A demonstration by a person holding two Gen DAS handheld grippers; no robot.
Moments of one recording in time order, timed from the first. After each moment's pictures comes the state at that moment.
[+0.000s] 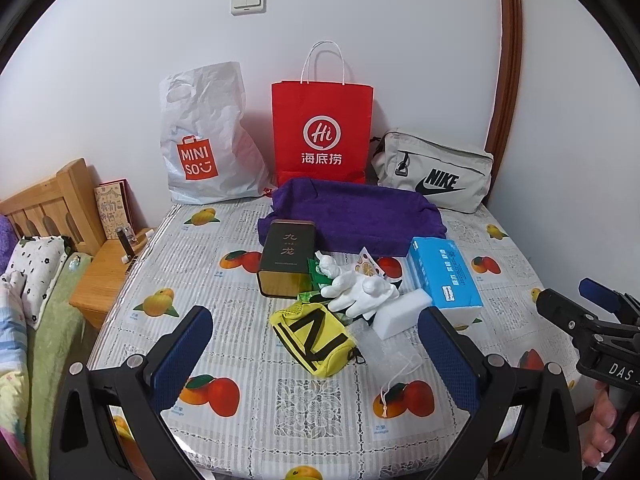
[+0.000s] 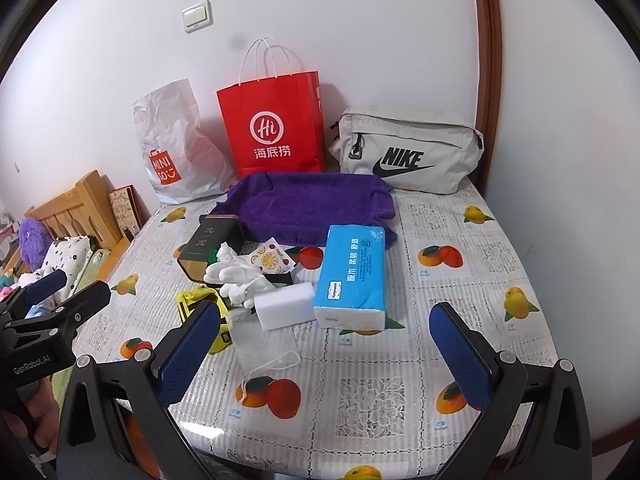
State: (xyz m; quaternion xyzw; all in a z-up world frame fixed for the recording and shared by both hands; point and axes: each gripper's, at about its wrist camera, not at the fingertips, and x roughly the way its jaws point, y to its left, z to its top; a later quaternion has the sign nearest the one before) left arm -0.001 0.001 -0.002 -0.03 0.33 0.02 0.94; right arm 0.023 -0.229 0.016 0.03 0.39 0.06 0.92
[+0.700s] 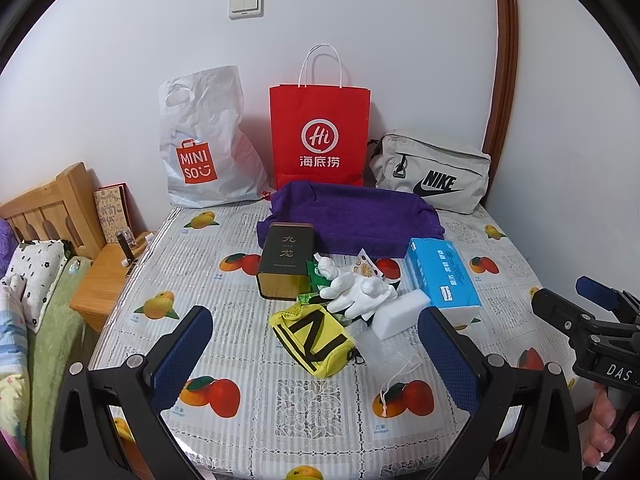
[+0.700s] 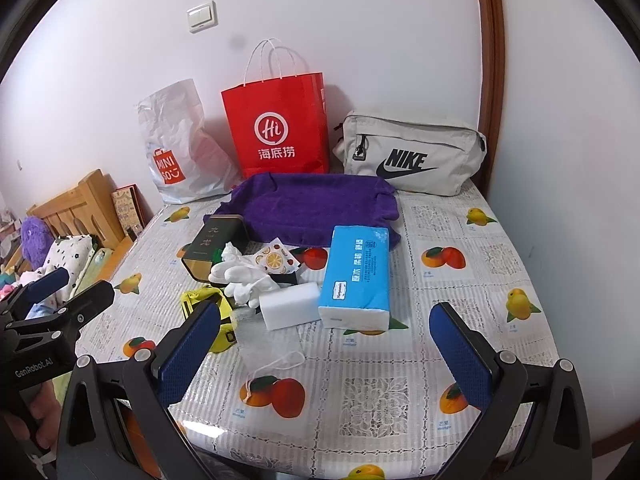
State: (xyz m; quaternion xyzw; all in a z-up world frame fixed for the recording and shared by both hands) left arm -0.001 0.000 -0.001 -0.02 0.33 0.02 0.94; right arm 0.023 -0.226 0.019 0.03 0.39 0.07 0.92
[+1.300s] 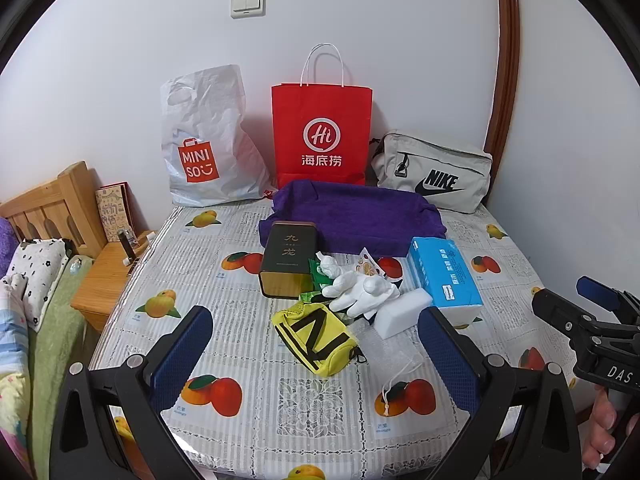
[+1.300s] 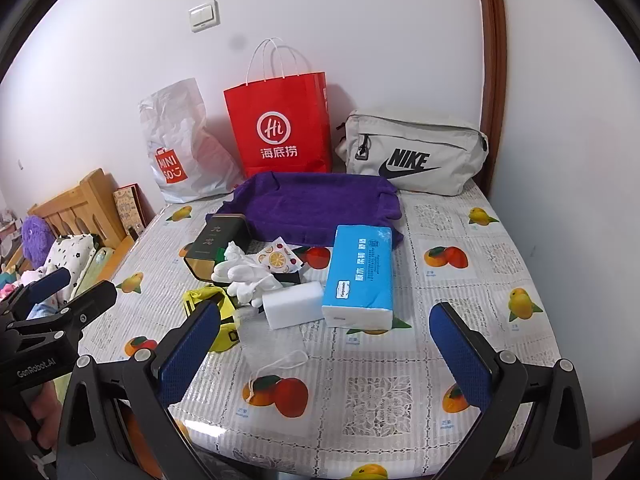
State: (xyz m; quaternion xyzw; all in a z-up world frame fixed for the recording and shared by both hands) left arm -0.002 0.000 -0.001 -0.02 0.33 0.02 0.94; right arm 0.022 -0.222 0.019 0.03 0.39 0.07 0.92
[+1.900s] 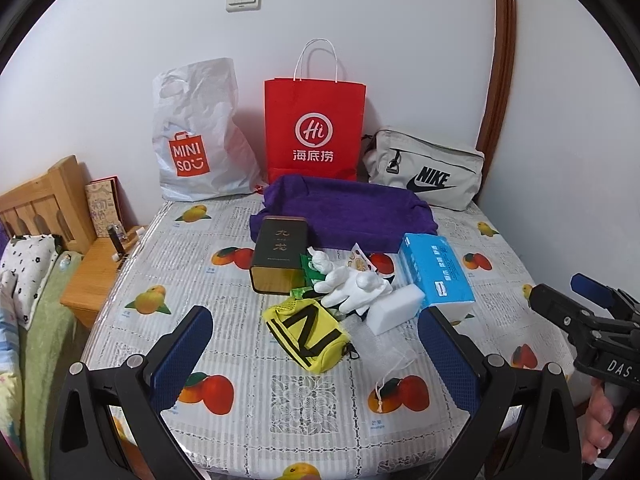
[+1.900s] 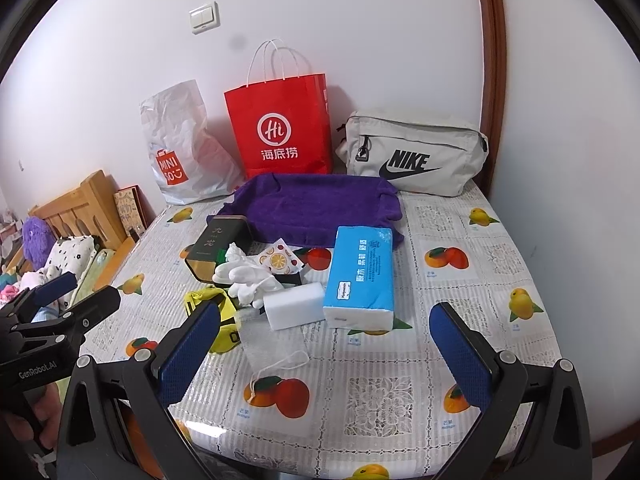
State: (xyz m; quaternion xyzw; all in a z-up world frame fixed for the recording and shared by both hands) left arm -0.003 0.009 -0.009 -0.03 0.34 0.00 0.94; right arm 0.021 -0.220 0.019 0.03 0.38 0.07 0.92
